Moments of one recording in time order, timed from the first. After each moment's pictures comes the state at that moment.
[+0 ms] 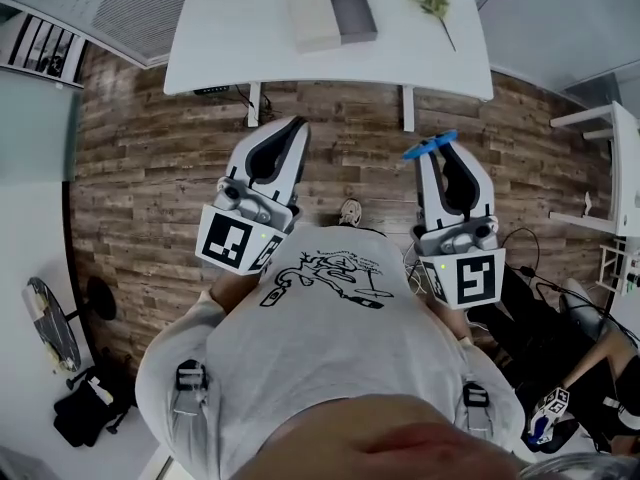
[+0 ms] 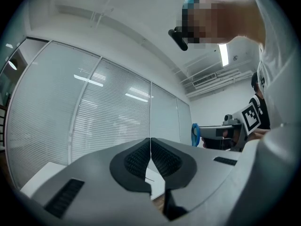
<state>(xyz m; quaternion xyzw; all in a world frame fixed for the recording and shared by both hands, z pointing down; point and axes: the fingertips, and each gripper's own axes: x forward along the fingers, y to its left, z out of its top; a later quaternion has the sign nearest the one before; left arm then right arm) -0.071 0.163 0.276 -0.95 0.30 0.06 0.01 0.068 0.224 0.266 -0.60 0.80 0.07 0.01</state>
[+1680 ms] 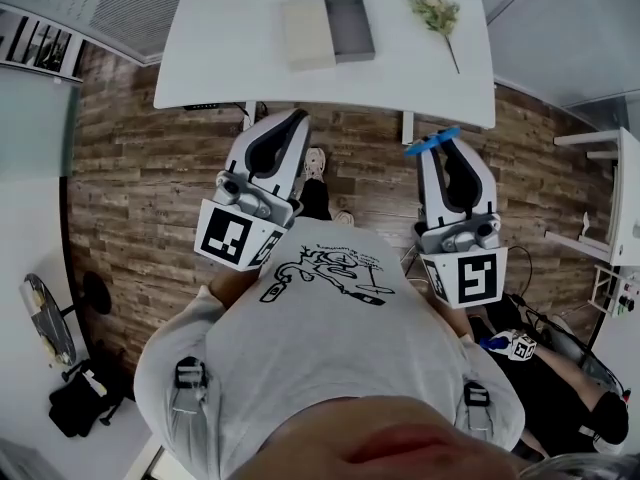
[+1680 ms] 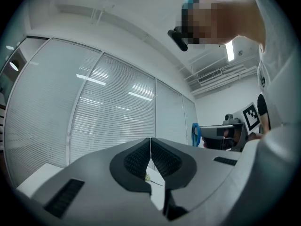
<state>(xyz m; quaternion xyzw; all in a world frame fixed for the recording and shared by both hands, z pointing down) -0.010 0.064 0.284 -0.94 0.32 0.06 0.01 0.128 0.121 0.273 -0.58 0.81 0.07 0.01</state>
